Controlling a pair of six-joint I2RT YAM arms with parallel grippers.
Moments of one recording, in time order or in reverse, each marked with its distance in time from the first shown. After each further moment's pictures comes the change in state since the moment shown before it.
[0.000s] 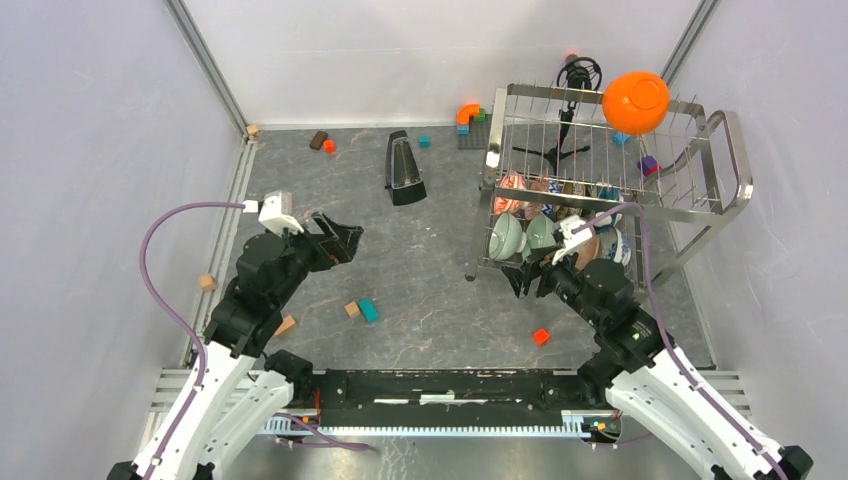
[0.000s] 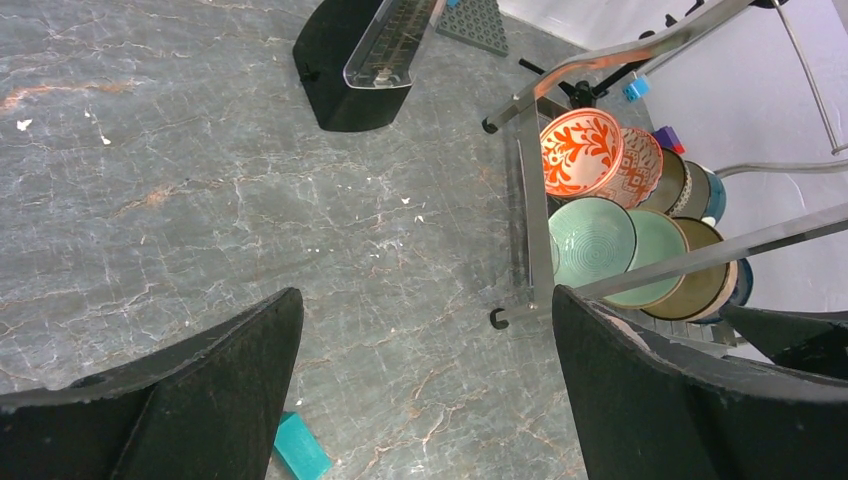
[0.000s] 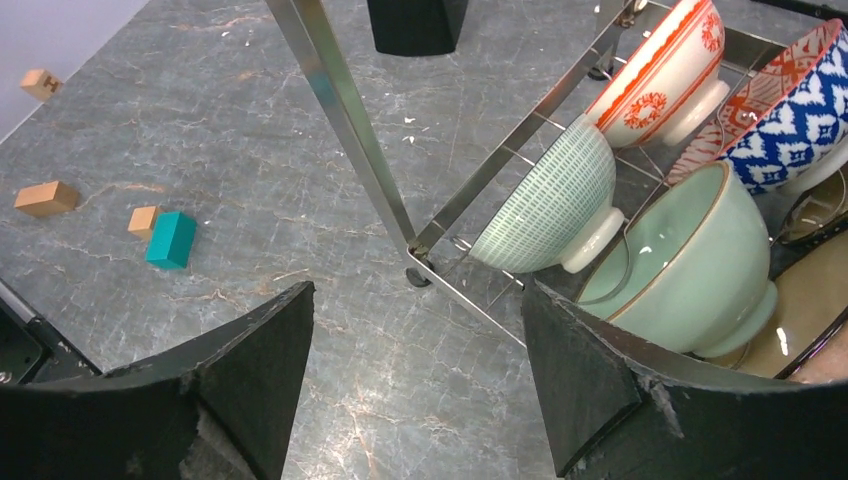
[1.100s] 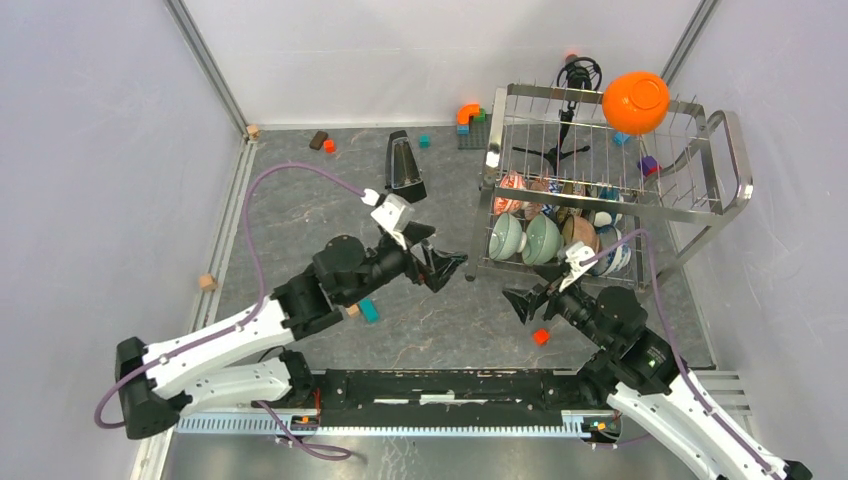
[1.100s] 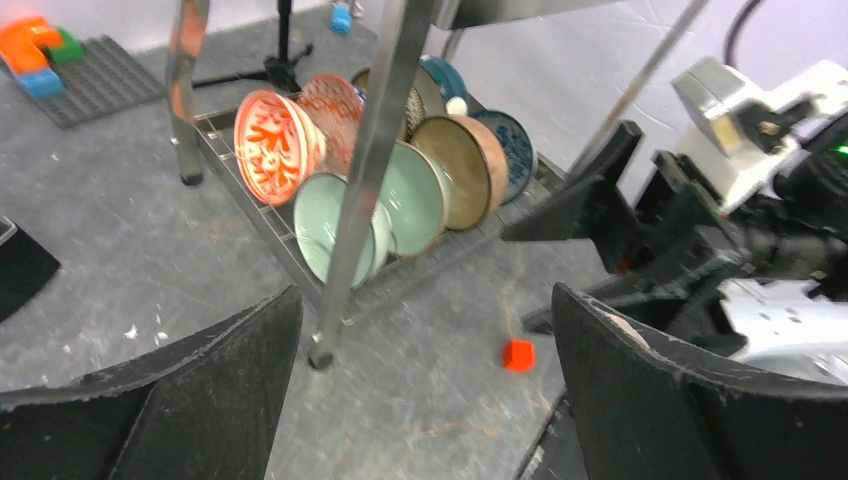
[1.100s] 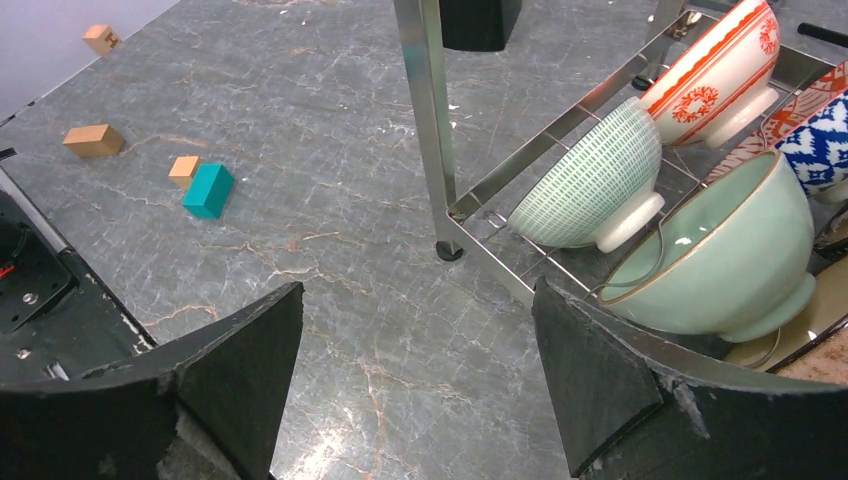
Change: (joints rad) left arm -0.630 0.332 0.086 0.467 -0.044 0.270; right arm 0.126 -0.237 -0.083 -0.098 0.024 -0.045
